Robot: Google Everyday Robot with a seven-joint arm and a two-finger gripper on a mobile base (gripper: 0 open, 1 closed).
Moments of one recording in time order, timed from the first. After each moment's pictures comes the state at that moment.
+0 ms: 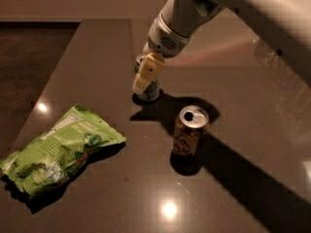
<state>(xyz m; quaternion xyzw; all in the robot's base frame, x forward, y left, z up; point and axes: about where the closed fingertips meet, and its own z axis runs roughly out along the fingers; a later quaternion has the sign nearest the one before) 0.582 0.013 0.915 -0.62 0.73 0.15 0.24</state>
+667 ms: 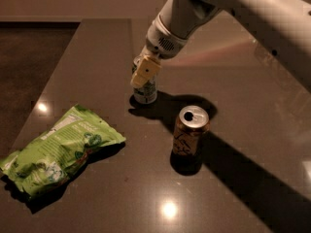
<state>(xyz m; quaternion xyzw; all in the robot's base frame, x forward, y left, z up) 0.584 0.018 0.910 -0.62 0.73 0.17 0.23</state>
